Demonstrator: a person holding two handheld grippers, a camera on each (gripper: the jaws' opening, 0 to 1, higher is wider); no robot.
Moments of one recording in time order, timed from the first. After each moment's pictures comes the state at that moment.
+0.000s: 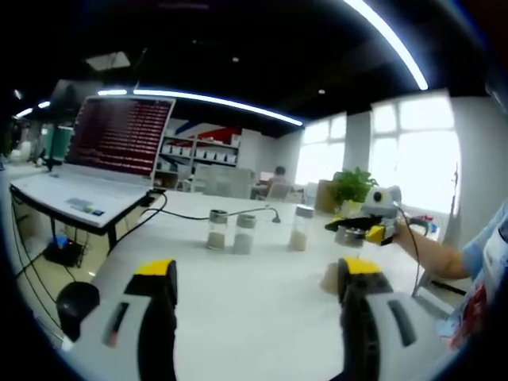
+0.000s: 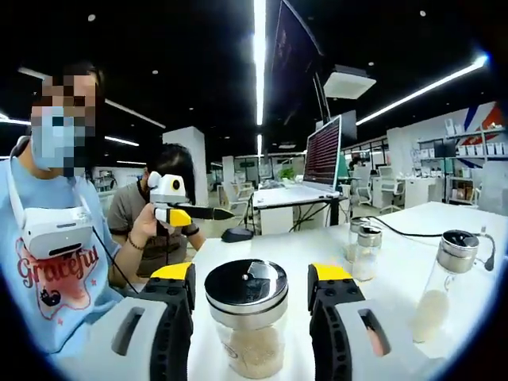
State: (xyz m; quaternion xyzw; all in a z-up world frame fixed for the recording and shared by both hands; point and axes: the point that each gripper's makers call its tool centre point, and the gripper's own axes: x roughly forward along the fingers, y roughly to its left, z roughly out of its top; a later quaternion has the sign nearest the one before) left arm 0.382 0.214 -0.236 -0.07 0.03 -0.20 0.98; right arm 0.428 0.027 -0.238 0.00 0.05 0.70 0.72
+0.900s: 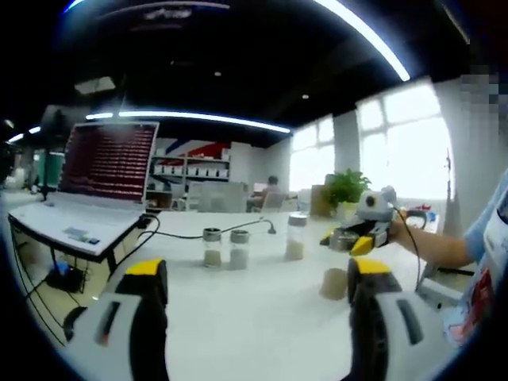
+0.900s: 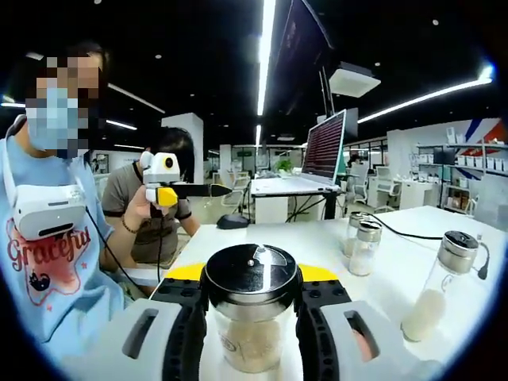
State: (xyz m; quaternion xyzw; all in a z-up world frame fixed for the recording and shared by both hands) left arm 0.378 0.204 -0.219 -0.03 -0.01 -0.22 0.98; right arm 0.427 0.029 -0.255 -0.05 0.05 0.69 0.72
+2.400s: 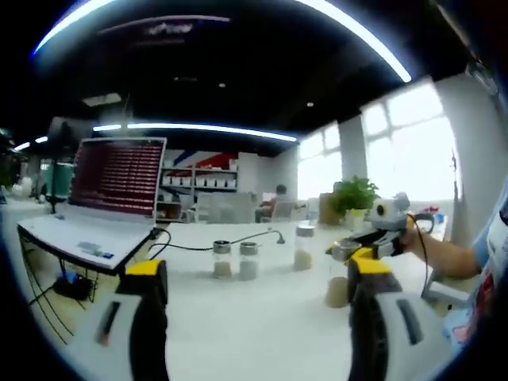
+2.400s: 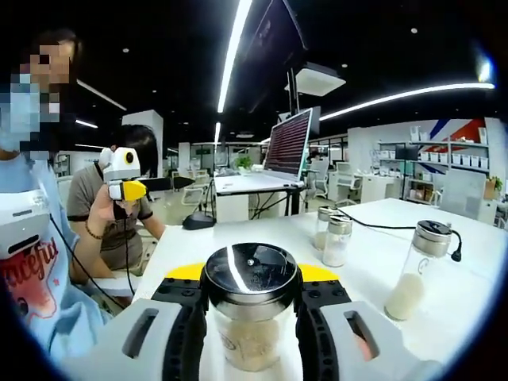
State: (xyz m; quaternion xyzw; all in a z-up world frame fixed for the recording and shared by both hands) left arm 0.372 0.214 -0.202 -0.02 -0.04 -0.19 0.98; right arm 0.437 0.033 -0.256 -0.05 0.07 0.58 0.81
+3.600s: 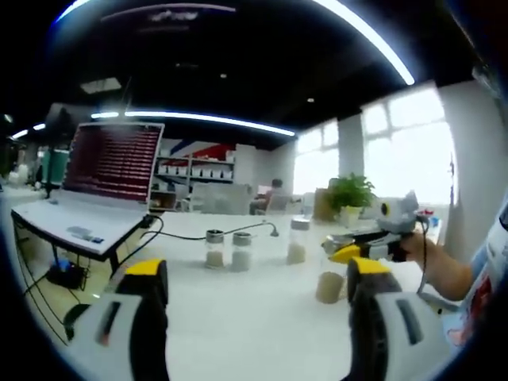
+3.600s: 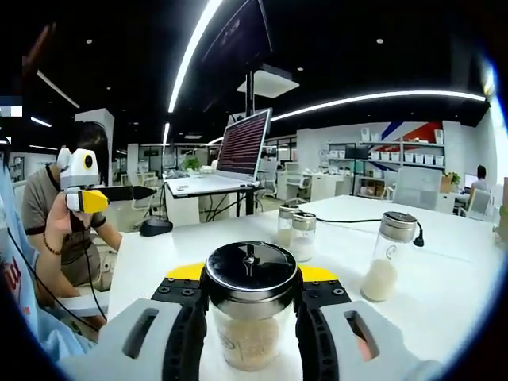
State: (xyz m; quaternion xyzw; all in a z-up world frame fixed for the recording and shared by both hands) left arm 0.376 0.205 -0.216 -0.04 -0.01 -0.21 0.98; right arm 0.448 0.030 -0.258 -0.04 0.06 0.45 0.89
